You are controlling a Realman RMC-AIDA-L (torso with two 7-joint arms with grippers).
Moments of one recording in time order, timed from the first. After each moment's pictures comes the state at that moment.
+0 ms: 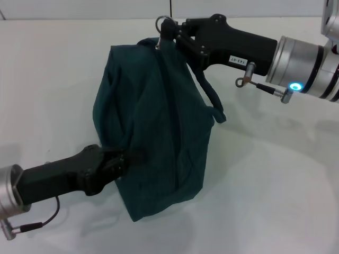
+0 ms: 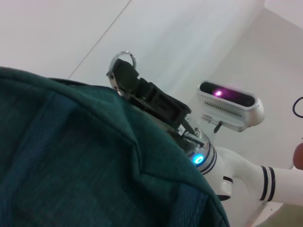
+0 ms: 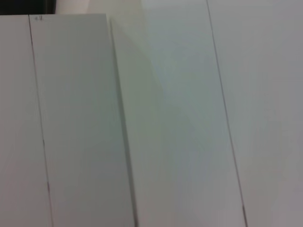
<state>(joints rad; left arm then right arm) -0.33 -2.08 0.75 0.45 1.75 1.88 -1.47 0.69 2.02 -1.71 -0.55 -0.70 -1.16 1.08</state>
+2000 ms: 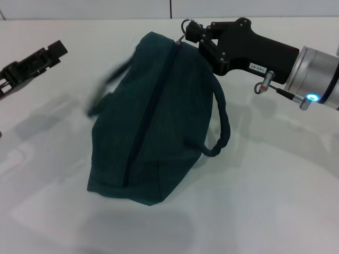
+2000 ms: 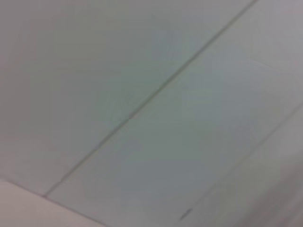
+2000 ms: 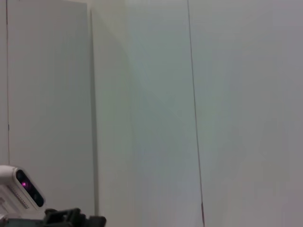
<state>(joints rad) -0.36 -1.99 0.58 0.49 1.56 1.62 -1.81 0.56 2.02 -1.70 -0.67 -0.71 -1.09 0.98</state>
